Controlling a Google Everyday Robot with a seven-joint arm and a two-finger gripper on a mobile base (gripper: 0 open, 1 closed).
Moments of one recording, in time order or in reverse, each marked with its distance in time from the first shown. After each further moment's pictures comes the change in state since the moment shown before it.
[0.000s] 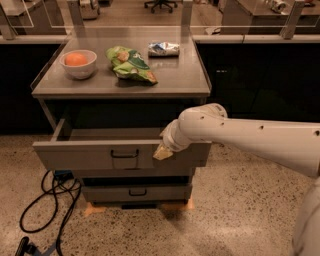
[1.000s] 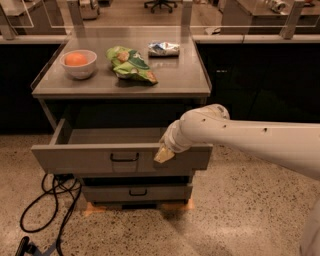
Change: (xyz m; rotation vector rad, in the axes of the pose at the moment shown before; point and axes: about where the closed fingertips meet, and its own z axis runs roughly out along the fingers) arm 0.003 0.000 -0.008 0.028 0.008 0.001
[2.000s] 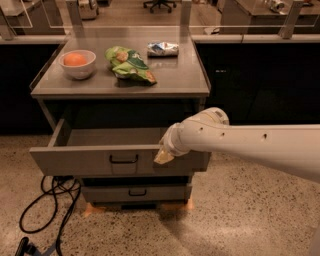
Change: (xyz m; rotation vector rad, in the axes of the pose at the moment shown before) arm 0.000 0.008 -0.009 0.054 0.011 -0.016
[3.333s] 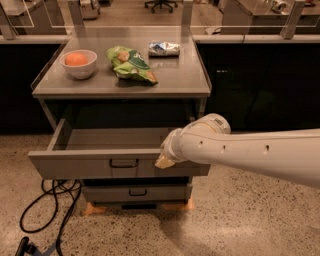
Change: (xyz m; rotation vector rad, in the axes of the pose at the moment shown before) arm 0.002 0.014 -0.012 0.049 0.010 -0.009
